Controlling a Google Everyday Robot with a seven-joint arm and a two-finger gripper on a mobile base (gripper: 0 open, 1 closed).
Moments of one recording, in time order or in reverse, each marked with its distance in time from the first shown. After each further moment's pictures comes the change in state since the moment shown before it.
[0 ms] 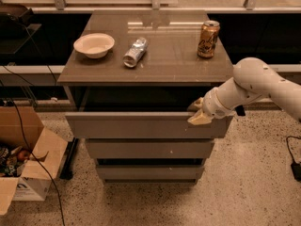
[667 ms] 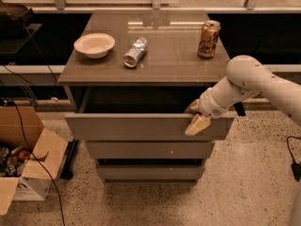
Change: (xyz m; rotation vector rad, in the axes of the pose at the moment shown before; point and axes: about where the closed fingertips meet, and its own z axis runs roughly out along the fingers) arm 0.002 0.007 0.006 -0.072 0.032 -0.022
